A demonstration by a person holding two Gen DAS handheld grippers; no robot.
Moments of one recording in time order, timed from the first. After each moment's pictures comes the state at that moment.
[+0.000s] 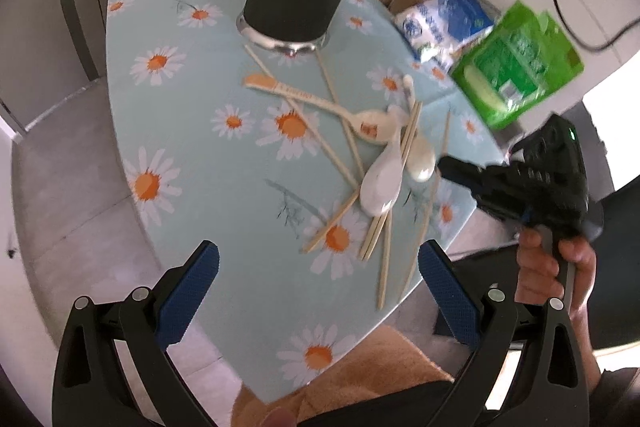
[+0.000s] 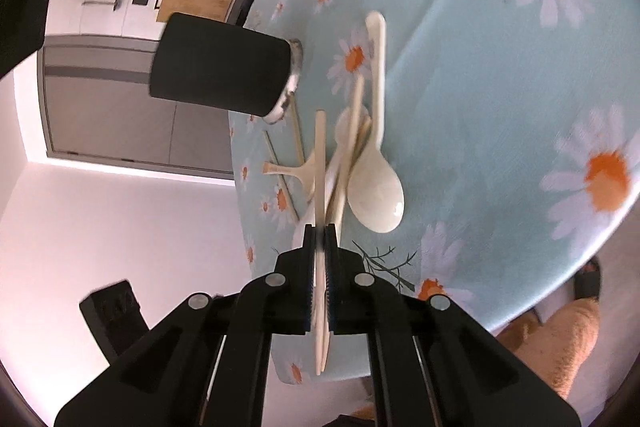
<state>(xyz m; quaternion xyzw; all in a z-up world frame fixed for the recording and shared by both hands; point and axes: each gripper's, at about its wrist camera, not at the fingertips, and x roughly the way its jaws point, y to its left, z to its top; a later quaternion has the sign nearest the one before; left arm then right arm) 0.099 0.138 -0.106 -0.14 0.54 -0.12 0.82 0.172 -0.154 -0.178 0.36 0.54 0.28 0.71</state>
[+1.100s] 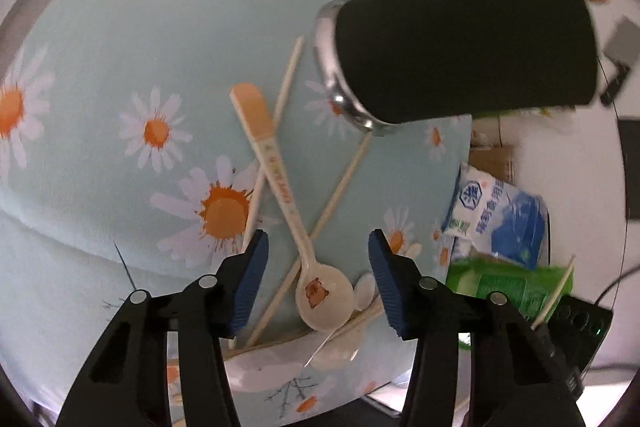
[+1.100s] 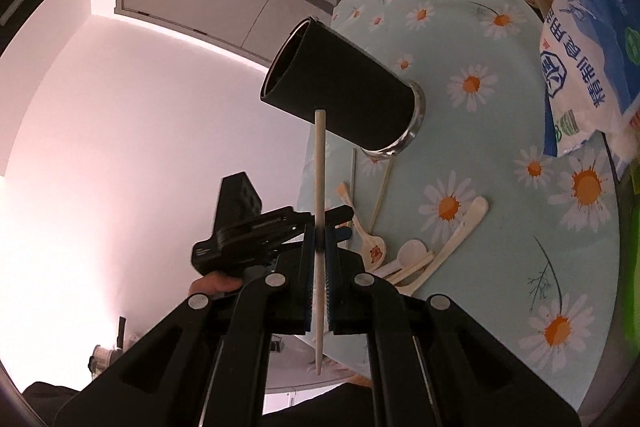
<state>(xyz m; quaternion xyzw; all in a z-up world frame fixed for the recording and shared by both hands) 0.209 0.136 -0.179 -0.51 0.50 0.07 0.69 0.318 -0.164 -0.077 0.18 0.56 0.52 0.62</state>
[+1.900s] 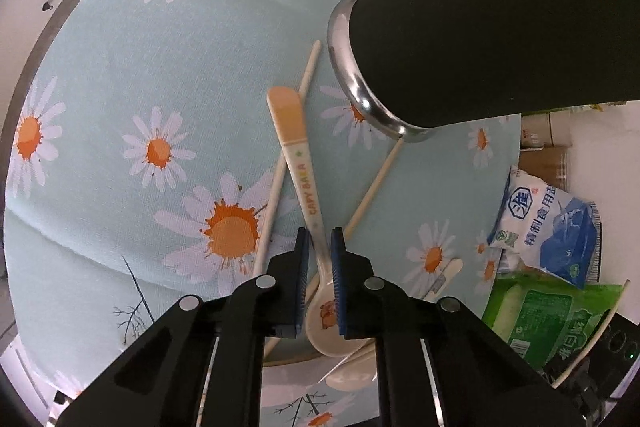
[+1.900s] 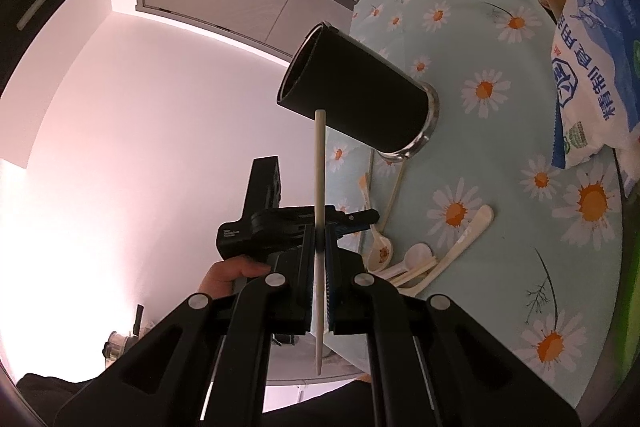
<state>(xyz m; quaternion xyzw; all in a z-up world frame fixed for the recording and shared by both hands) 0.232 0.122 -0.166 -0.44 0.56 0.15 0.69 0.326 -0.178 -0.075 0.20 0.55 0.56 0.60</state>
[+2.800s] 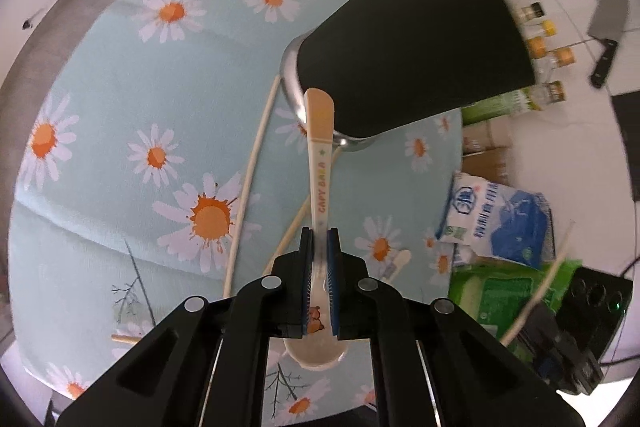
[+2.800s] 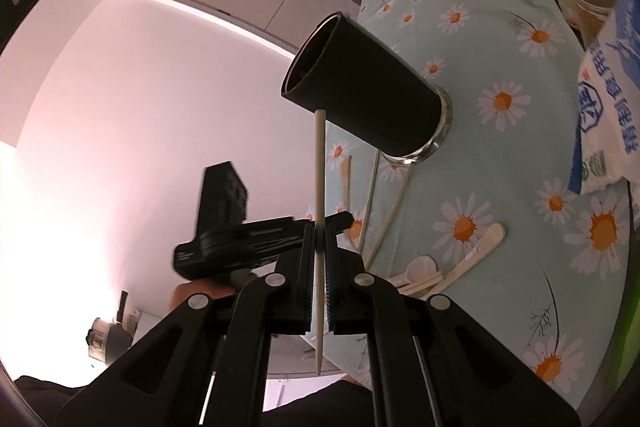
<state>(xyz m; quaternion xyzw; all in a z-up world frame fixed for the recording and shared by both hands) 0.205 0.120 -0.122 -0.44 0.48 0.10 0.75 0.327 -0.147 -0.069 0.15 0.54 0.56 0.61</state>
